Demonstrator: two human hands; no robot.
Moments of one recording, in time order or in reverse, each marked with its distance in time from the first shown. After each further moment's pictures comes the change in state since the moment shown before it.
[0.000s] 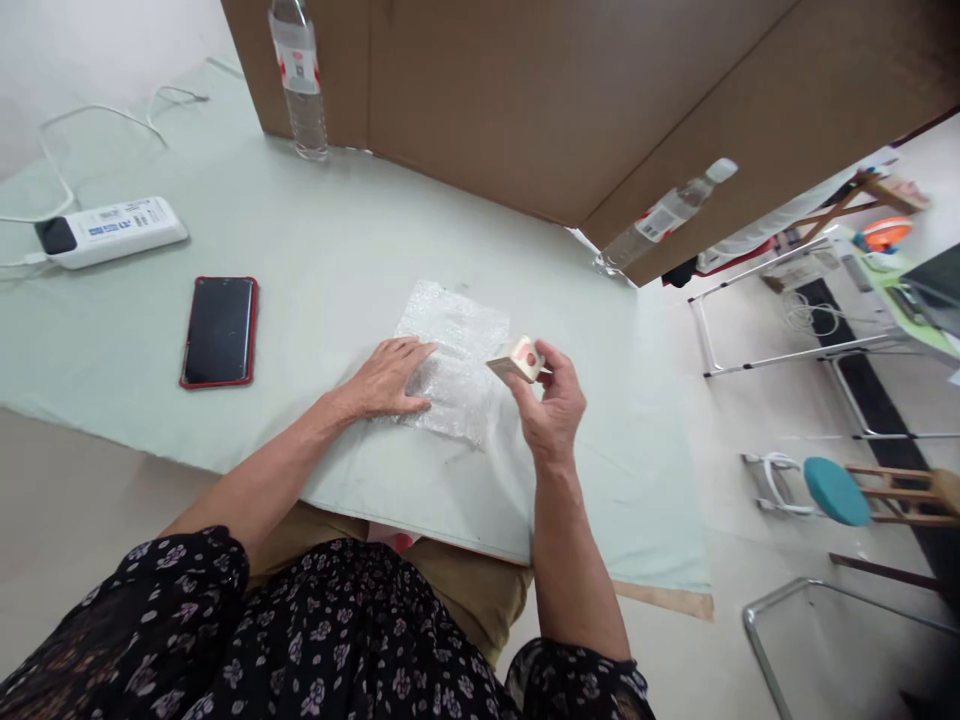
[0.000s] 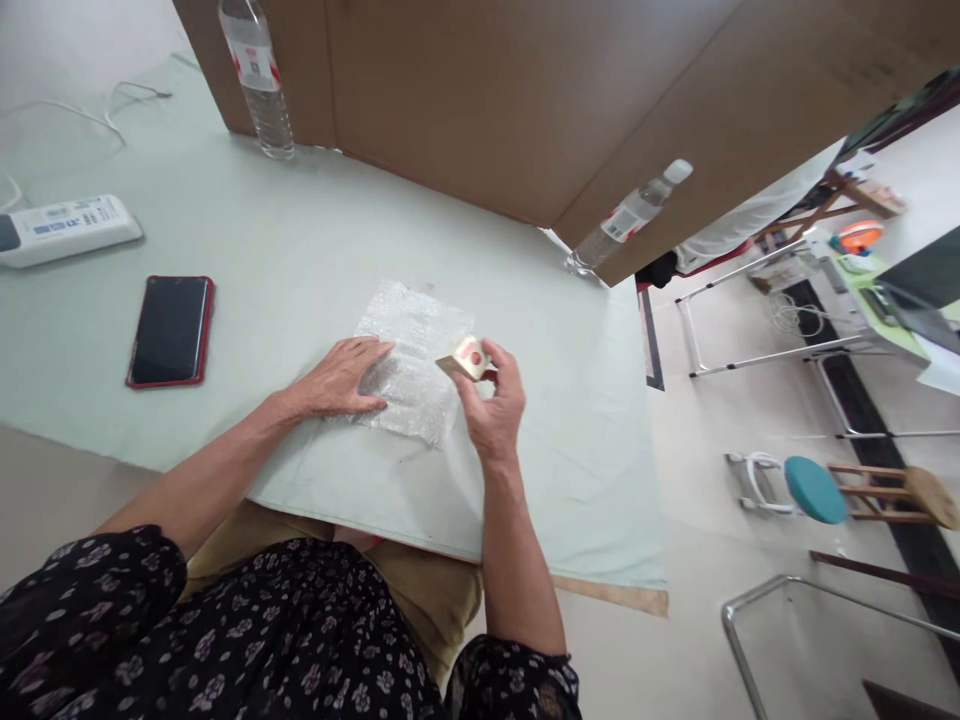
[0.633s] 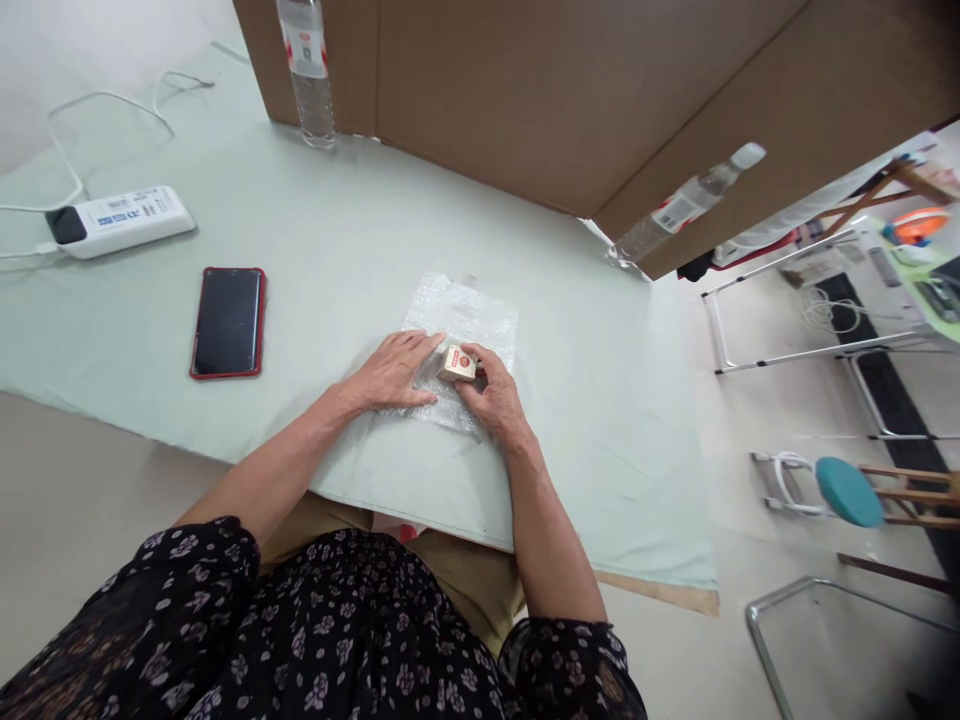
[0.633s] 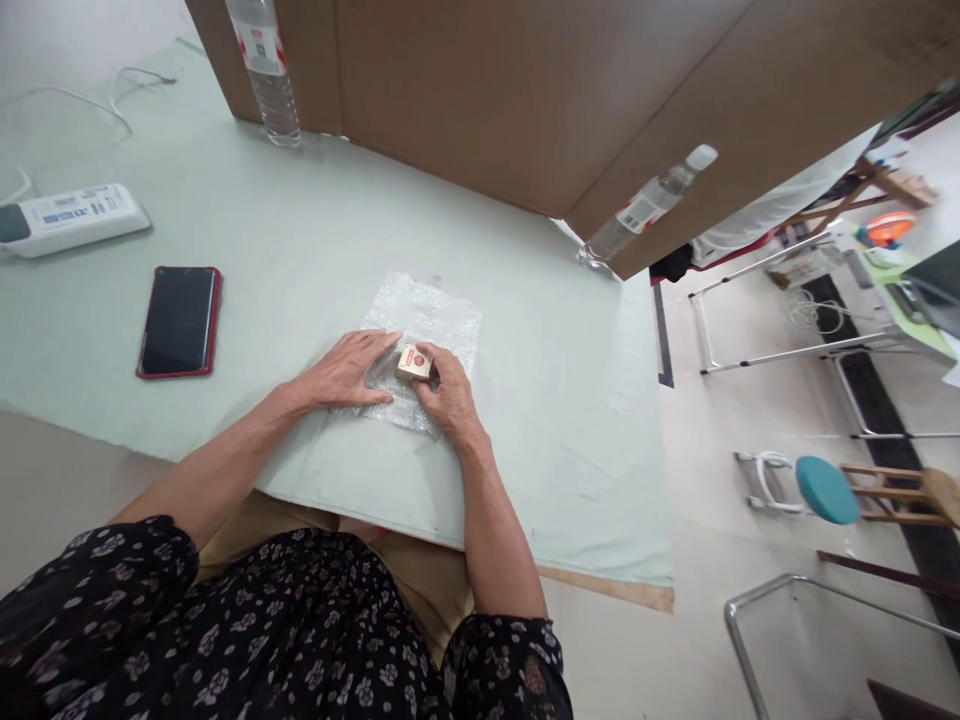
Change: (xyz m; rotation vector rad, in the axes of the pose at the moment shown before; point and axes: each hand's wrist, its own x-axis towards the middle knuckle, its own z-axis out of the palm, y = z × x) left_hand 0.001 -0.002 0.001 -0.004 0.008 0.004; right_hand -0.011 0.022 0.053 -0.039 -0.502 -0.043
